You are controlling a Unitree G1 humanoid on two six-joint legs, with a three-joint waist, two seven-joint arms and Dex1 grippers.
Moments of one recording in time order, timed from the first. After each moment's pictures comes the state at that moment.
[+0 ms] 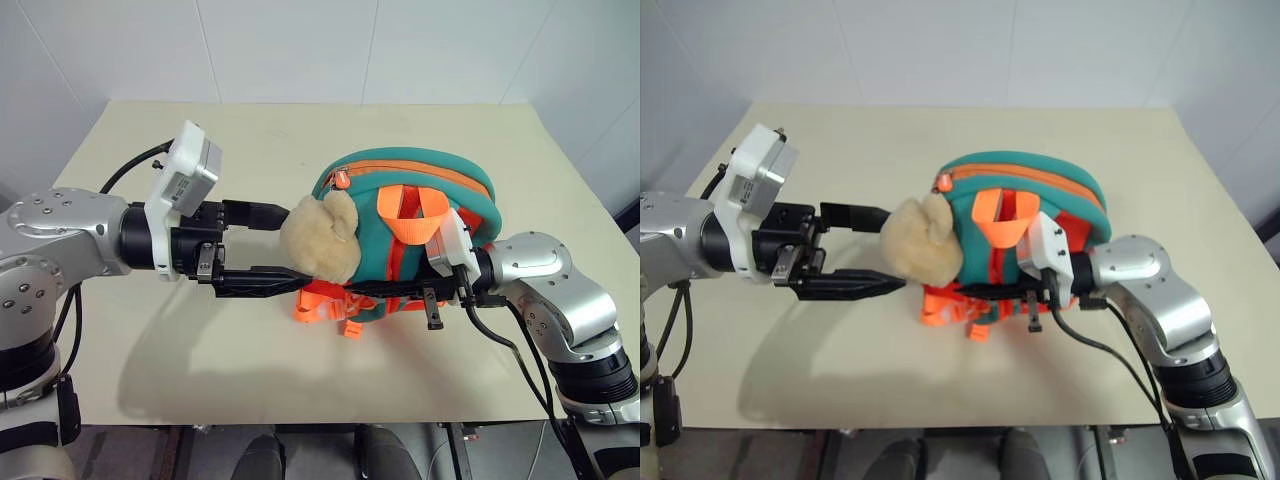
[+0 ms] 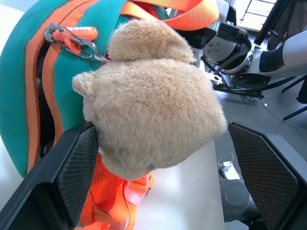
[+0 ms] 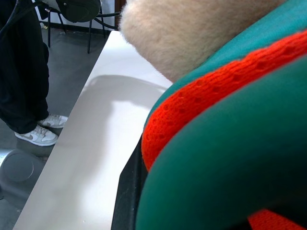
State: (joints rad) left arm -0.76 0.89 0.22 -0.51 -1.07 1.18 -0.82; right arm -0.58 -0.67 0.11 -0.35 0.56 0.44 1.19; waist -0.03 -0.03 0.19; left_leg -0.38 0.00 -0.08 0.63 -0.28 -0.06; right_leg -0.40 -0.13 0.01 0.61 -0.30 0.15
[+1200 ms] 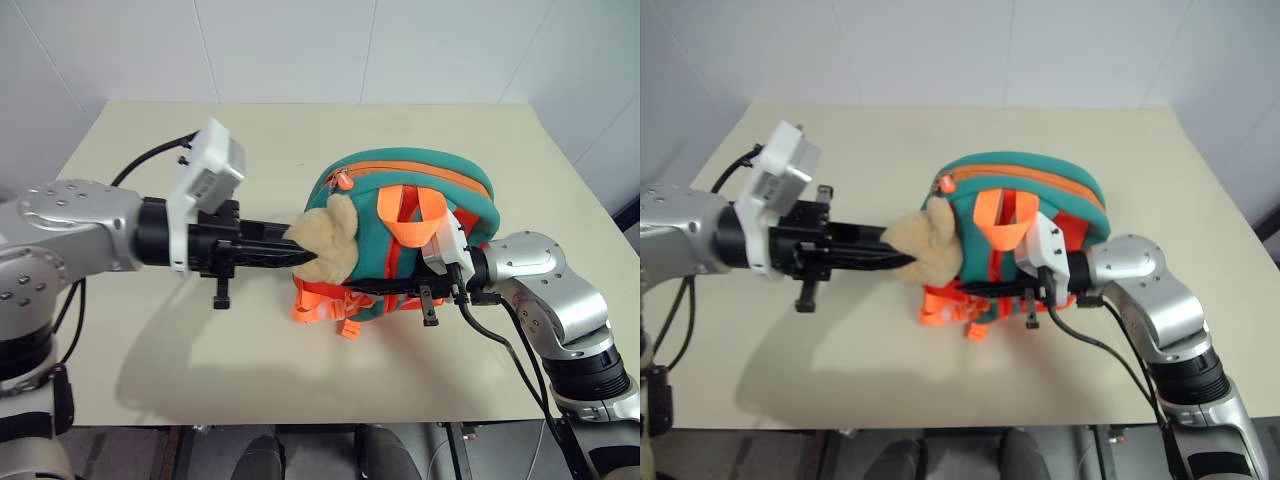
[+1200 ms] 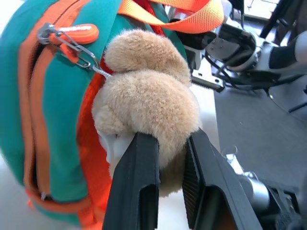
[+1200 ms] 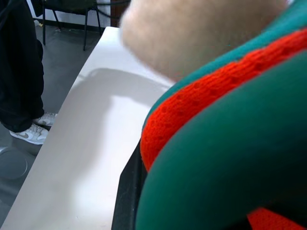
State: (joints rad) left arm -0.82 0.97 0.15 -0.48 -1.12 1.18 -0.77; right arm -0.58 -0.65 0.12 -0.31 0.52 0.41 1.21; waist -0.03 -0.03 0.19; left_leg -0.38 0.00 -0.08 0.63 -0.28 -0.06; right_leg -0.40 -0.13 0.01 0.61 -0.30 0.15
